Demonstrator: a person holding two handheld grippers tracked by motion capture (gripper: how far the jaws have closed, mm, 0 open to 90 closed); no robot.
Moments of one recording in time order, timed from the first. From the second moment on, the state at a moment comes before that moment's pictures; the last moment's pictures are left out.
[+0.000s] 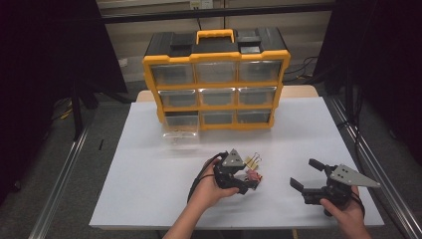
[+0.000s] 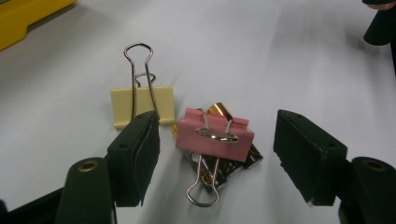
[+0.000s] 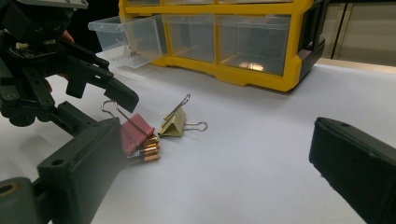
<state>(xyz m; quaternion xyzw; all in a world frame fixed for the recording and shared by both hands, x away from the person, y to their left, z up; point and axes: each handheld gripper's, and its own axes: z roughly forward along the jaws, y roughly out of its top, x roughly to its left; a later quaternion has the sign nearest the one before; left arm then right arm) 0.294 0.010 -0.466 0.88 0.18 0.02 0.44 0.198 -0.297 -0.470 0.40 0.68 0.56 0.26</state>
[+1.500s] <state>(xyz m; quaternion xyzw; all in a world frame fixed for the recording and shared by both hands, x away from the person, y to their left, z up) 0.302 0.003 -0.471 0.88 0.16 0.02 0.45 0.199 -0.297 -0.471 0.40 0.68 0.56 0.25</state>
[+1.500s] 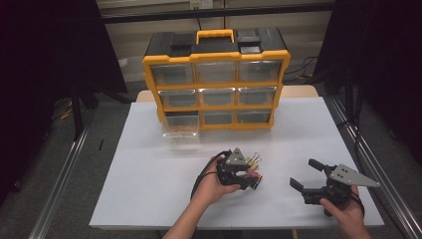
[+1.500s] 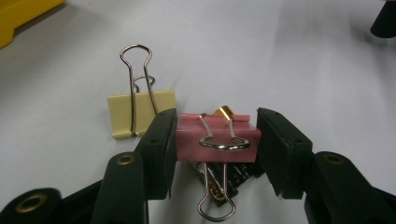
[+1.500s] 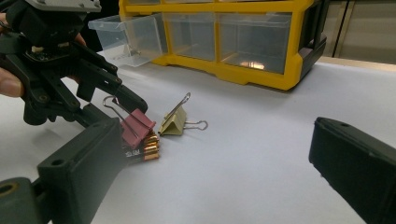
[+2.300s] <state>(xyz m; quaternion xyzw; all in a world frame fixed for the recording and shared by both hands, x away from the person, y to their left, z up) 0.317 0.038 -0.435 0.86 0.22 0.01 0.45 0.199 -0.297 -0.470 0.40 0.68 0.56 0.26</state>
